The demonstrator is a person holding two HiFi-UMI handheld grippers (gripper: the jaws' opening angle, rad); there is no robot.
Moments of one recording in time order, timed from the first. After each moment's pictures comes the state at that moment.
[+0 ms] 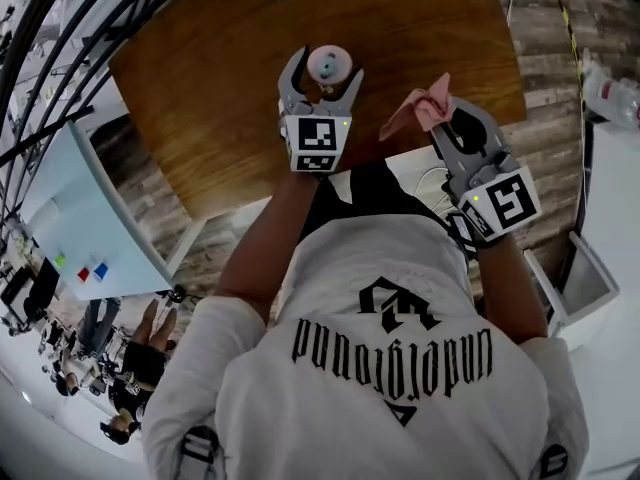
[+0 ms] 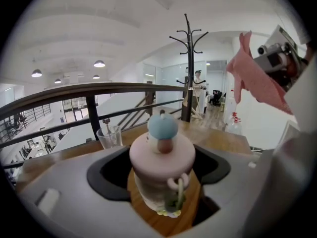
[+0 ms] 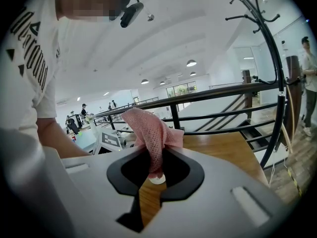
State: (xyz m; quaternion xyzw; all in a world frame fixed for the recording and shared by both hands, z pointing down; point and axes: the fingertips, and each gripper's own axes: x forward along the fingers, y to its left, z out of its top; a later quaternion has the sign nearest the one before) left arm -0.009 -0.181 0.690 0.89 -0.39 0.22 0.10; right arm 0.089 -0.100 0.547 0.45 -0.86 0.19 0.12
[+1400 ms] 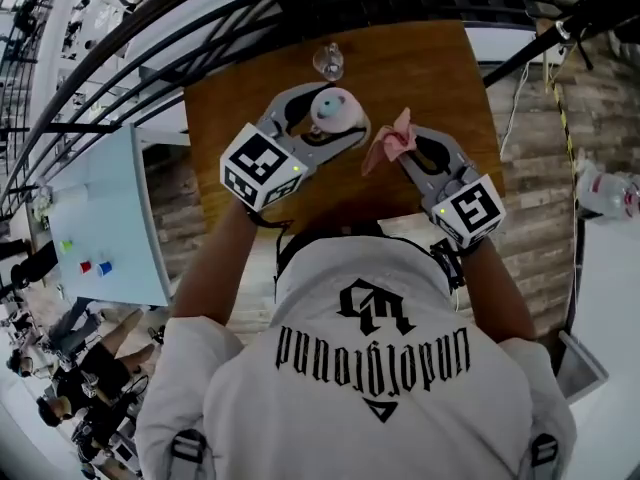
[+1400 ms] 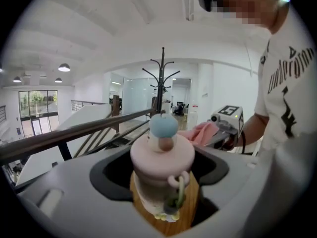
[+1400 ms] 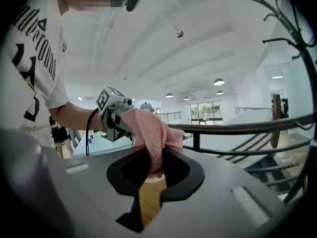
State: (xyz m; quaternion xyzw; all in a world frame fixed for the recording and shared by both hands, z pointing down) left arm -0.001 -0.162 0.423 0.96 -0.19 0.18 0.06; right arm 0.058 -0.113 0.428 0.35 -0.93 0.07 0.06
